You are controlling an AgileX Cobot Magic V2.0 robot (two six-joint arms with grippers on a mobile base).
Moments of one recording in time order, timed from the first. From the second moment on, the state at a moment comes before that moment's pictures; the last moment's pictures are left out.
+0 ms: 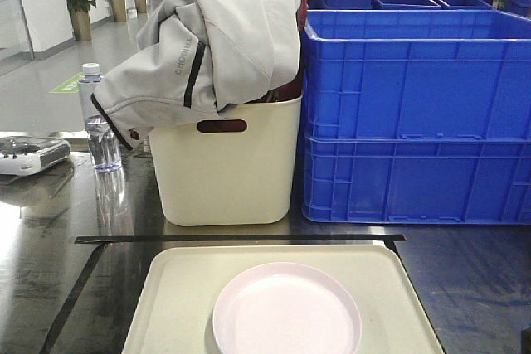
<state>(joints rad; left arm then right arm) -0.34 0.67 -0.48 -0.18 0.37 0.16 0.29 0.58 -0.58 -0.01 0.41 -0.03</state>
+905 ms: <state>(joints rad) -0.08 -0.01 0.03 -0.09 0.14 0.10 0.29 0.57 -0.58 -0.01 0.42 -0.03</state>
